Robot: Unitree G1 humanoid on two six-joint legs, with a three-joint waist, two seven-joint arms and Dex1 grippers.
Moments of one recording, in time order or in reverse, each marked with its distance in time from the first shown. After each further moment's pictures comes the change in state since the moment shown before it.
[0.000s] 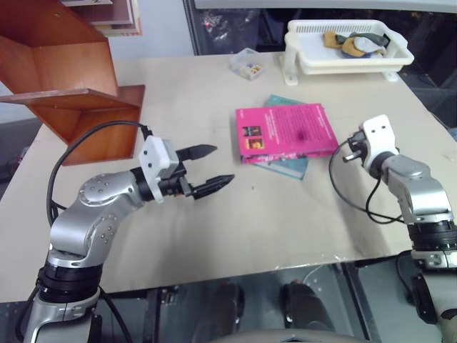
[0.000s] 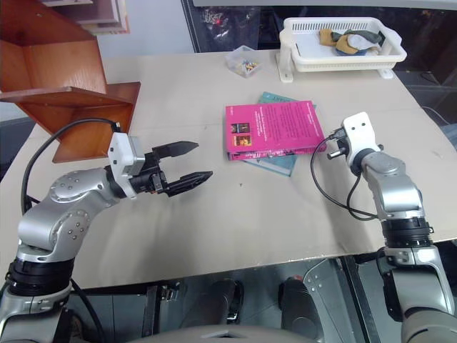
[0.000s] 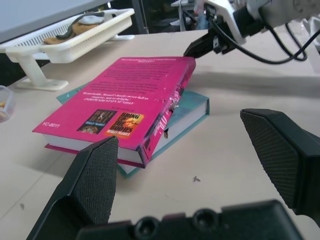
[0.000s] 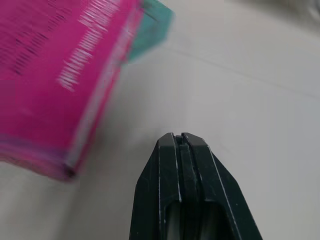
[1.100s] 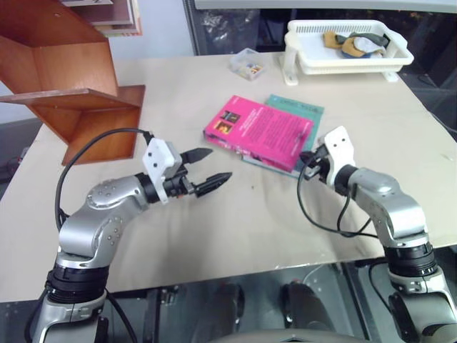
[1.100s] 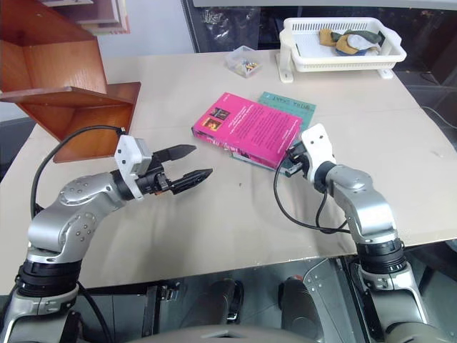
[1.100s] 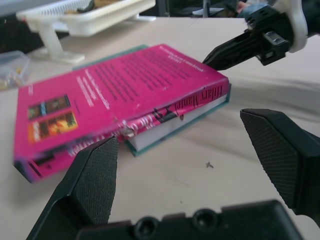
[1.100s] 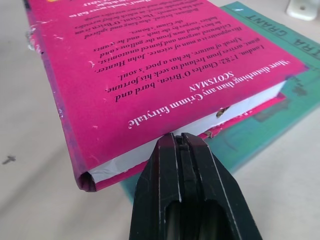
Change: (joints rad) left arm 0.022 -0.066 -0.006 0.040 0.038 0.063 0.127; right arm 0.113 0.155 0.079 -0.371 0.081 0.171 0.071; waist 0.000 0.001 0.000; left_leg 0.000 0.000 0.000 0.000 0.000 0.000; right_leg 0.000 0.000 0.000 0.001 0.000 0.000
